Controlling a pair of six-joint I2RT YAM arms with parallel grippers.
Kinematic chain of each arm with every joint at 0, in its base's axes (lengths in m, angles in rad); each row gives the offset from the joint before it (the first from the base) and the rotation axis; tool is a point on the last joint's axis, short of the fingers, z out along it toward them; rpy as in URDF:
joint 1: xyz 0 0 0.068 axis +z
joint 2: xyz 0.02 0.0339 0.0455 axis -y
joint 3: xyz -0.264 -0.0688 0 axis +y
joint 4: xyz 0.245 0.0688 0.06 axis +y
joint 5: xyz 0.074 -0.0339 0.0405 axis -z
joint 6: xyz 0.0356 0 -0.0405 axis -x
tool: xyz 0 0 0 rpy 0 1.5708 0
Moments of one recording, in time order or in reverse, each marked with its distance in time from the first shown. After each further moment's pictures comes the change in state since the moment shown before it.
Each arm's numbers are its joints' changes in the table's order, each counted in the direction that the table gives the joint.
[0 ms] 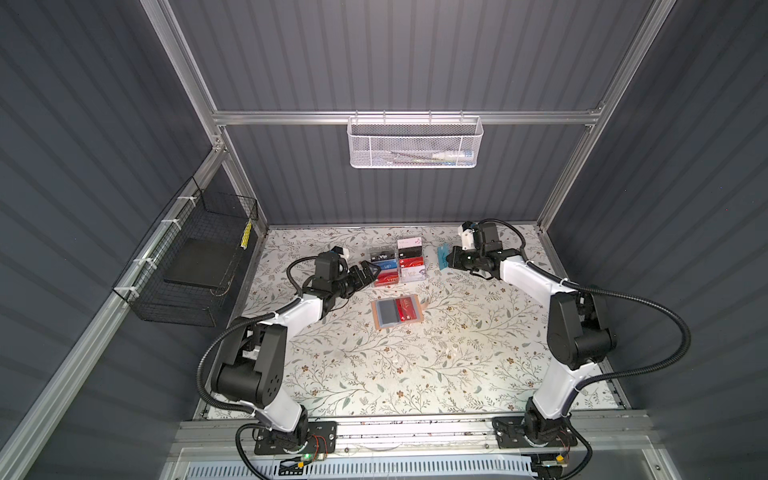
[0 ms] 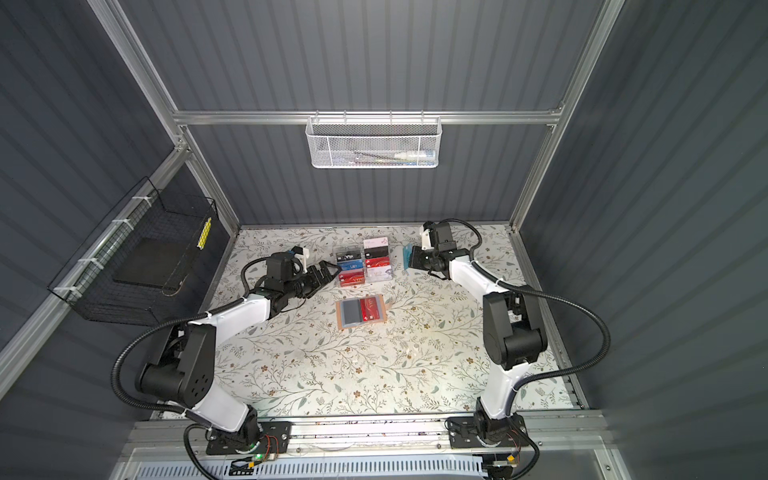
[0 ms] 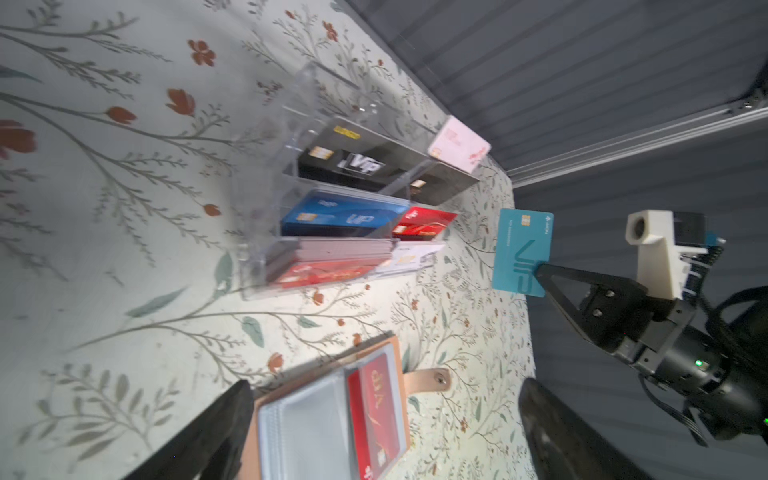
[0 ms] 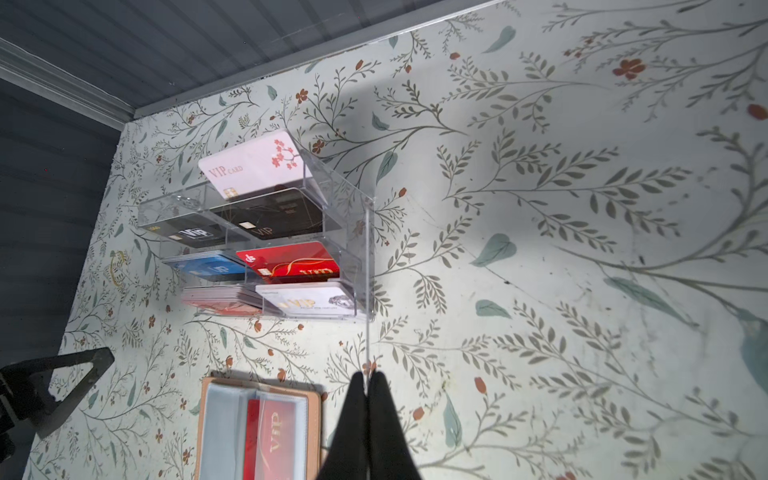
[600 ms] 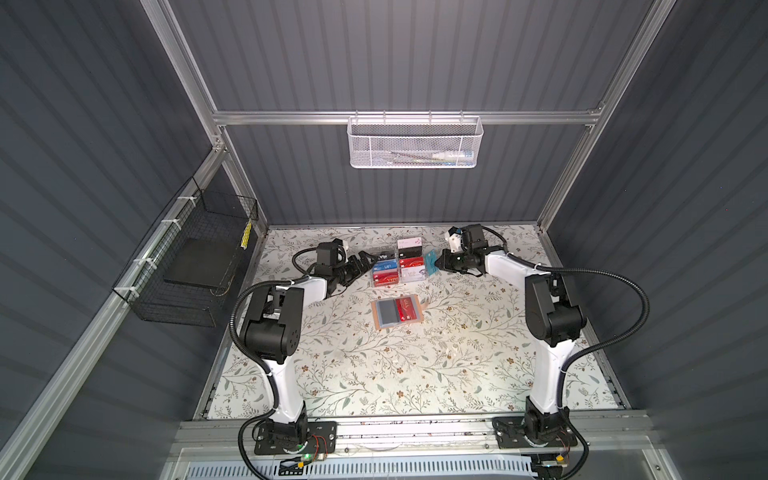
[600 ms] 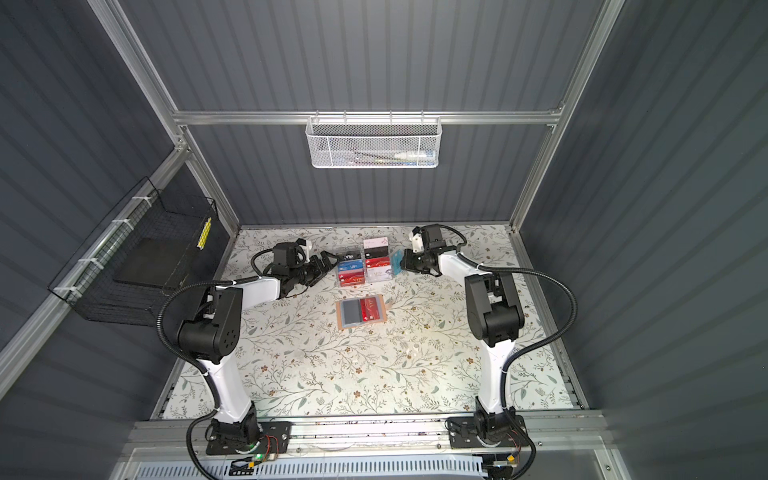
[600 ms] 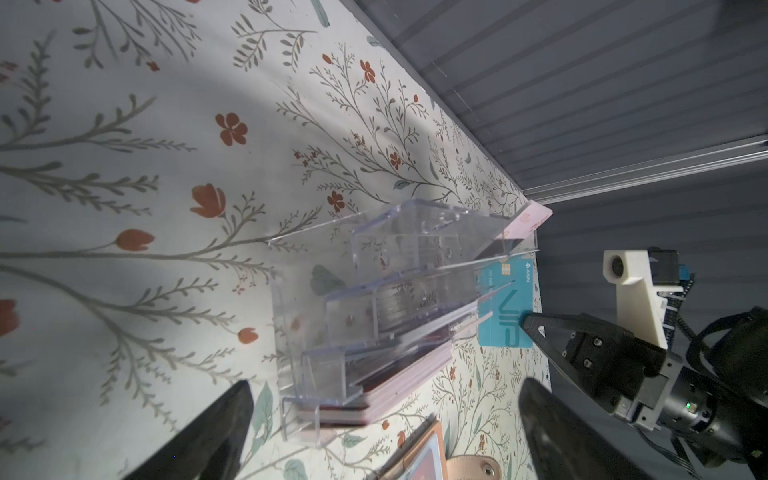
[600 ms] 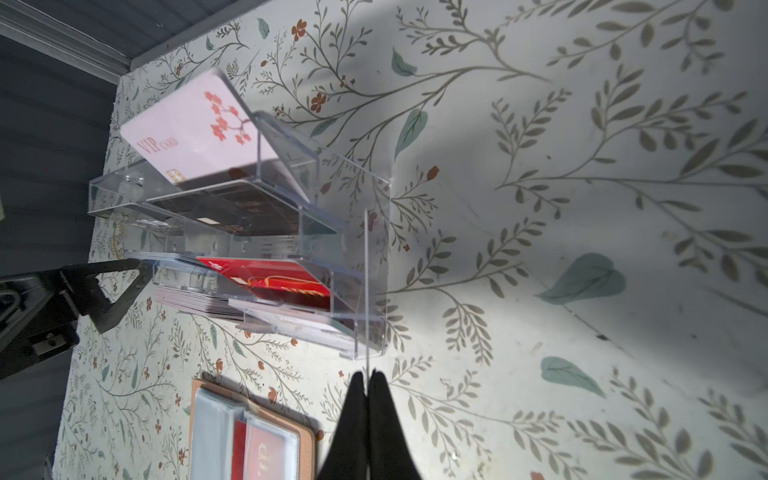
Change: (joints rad) left arm 0.061 -0.312 -0.217 -0.093 0.100 -0.032; right arm 0.006 -0.202 -0.119 -0.001 -0.135 0.001
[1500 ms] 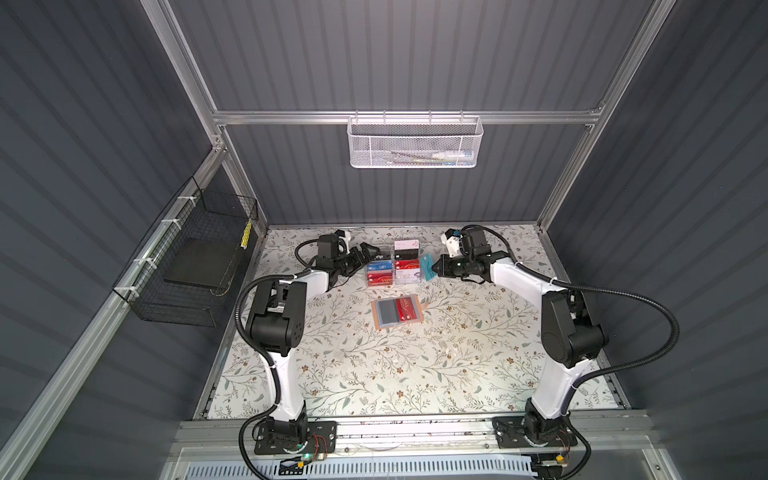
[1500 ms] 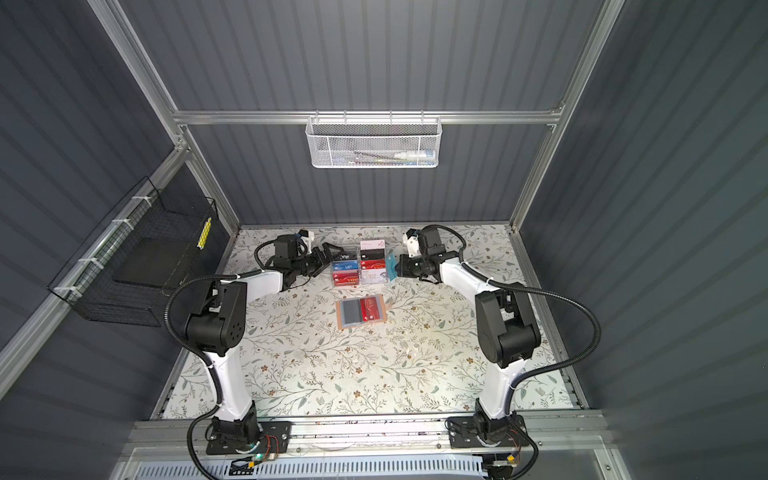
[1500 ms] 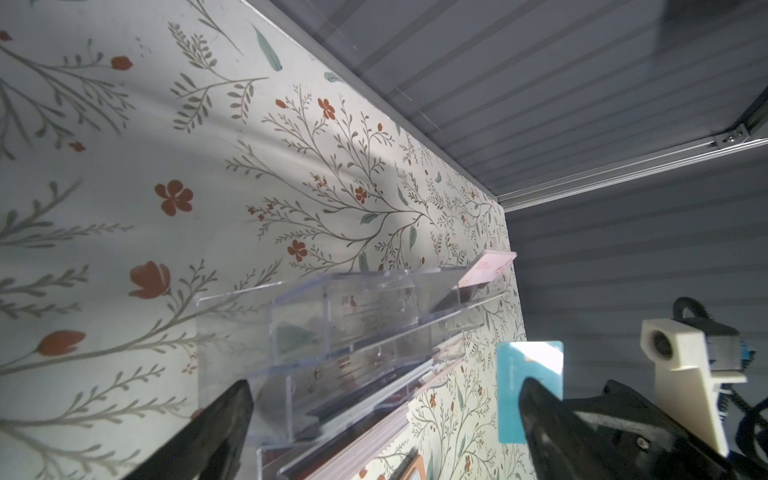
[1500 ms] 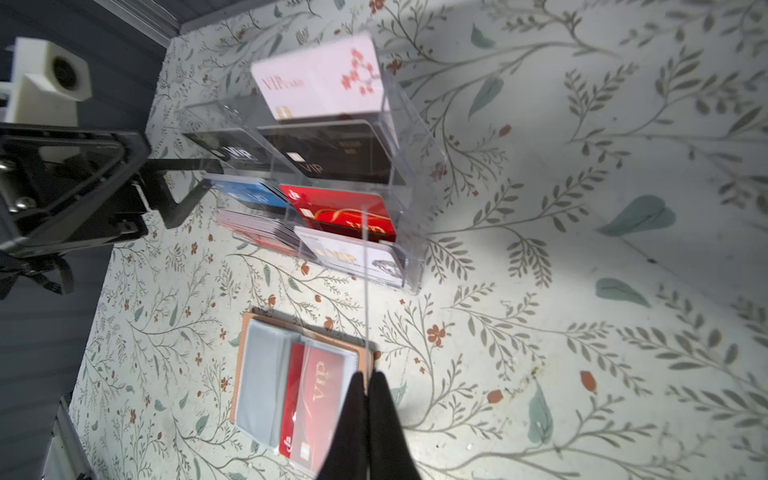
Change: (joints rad) left arm 0.000 -0.060 -0.107 -0.024 0.048 0.001; right arm 0.065 0.216 0.120 0.049 0.023 0.071
